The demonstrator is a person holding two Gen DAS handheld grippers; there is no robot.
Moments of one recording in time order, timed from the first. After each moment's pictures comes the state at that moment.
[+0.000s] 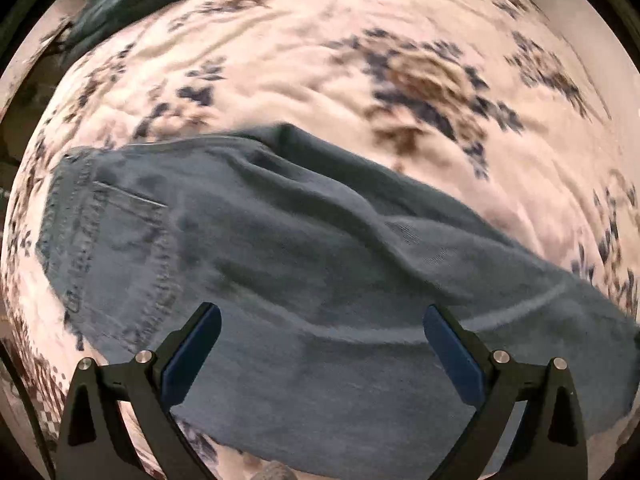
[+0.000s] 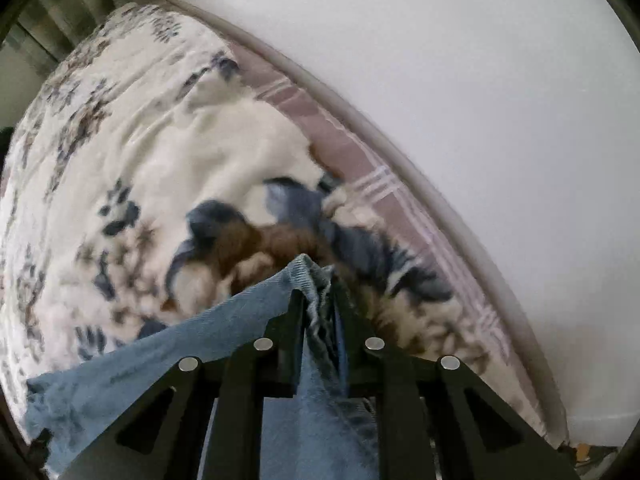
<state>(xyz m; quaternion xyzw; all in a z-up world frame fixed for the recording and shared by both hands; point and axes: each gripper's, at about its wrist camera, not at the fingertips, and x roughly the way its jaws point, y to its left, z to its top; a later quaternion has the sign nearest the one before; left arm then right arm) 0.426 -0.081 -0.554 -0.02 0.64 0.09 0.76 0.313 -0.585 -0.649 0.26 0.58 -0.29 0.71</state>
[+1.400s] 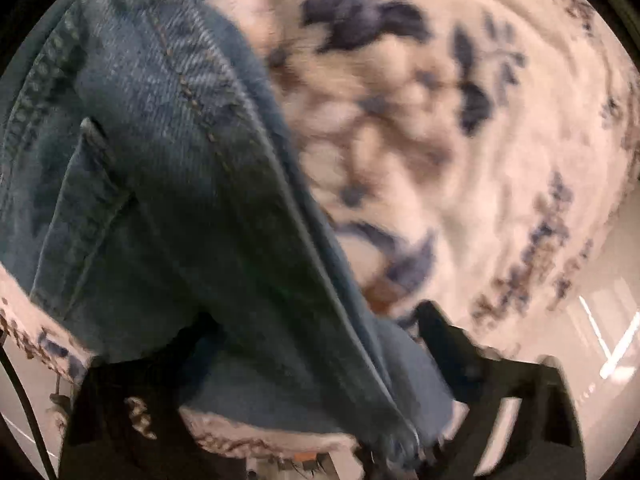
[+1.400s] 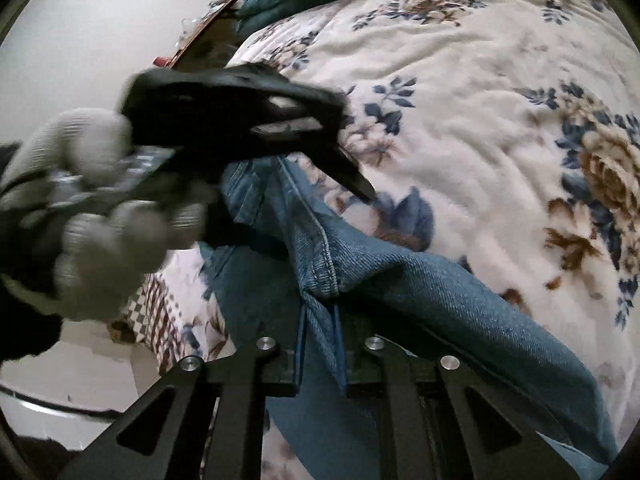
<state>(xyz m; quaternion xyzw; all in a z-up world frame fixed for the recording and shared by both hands) 0.489 0.139 -0.636 -0.40 0.77 0.14 0.48 0.471 -0.068 -0.613 0.07 0.60 0.41 0.68</state>
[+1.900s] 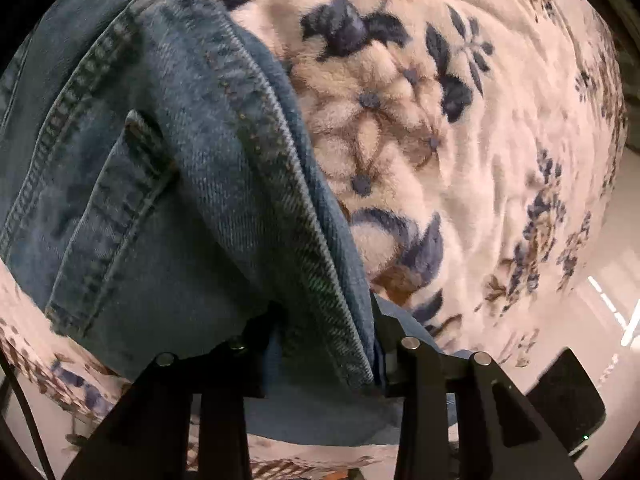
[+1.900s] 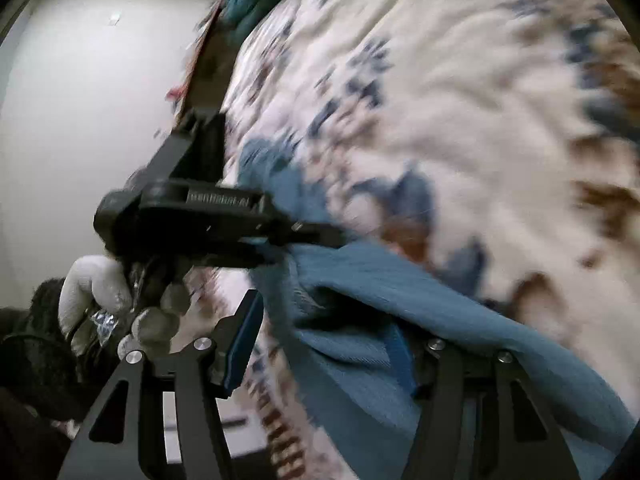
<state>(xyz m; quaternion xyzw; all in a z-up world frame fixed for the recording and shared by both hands) 0.466 0.134 -0.608 -0.39 0.74 0.11 0.53 0.520 -0.066 -0.671 0.22 0.66 0.44 0.56</state>
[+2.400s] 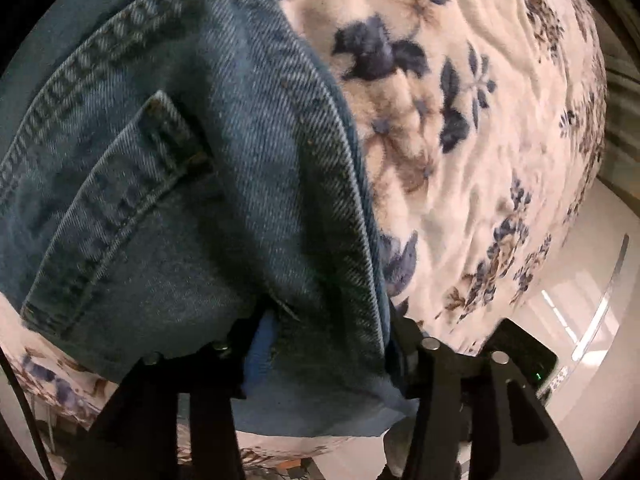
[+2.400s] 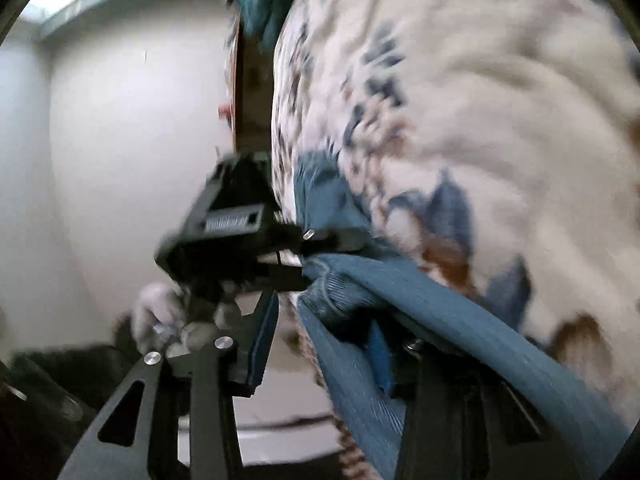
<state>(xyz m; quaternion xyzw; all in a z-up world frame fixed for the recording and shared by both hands) 0.466 0.168 -0.617 -0.47 0.72 0.08 0.51 0.551 -0.088 -0.713 0.39 0.65 0.46 0.47</state>
